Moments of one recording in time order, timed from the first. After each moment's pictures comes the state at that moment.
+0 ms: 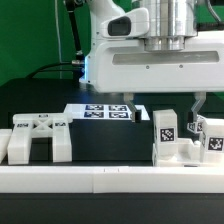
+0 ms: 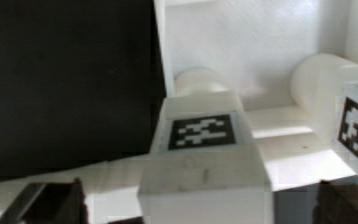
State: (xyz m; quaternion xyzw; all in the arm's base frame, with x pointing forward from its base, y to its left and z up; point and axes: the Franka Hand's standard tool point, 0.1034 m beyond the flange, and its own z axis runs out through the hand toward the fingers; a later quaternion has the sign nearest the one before) arm 0.617 0.047 0.085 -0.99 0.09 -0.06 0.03
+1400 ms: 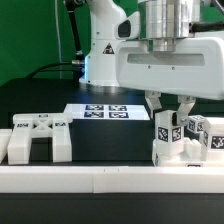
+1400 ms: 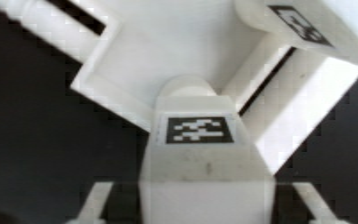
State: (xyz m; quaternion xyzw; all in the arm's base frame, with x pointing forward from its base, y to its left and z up) arm 0.616 0.056 0.084 -0.87 0.50 -0.04 0.05
